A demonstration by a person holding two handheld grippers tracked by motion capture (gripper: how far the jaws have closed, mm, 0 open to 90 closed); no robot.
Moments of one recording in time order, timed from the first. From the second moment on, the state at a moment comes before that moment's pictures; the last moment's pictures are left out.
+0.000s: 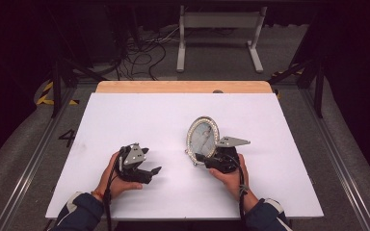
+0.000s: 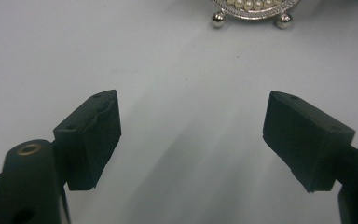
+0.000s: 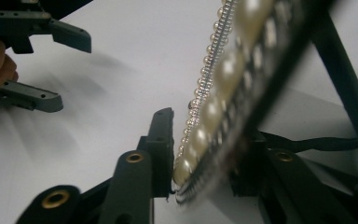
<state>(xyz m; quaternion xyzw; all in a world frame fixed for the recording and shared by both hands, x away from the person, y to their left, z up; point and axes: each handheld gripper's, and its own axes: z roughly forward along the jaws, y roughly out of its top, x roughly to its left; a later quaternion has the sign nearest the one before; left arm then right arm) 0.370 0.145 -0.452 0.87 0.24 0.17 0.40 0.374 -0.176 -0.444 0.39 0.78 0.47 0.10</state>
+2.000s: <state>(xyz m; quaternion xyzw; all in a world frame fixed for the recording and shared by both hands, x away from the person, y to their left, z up) 0.447 0.063 -0.441 0.84 0.19 0.06 0.50 0.332 -0.205 -0.410 0.37 0.76 0.49 0.20</state>
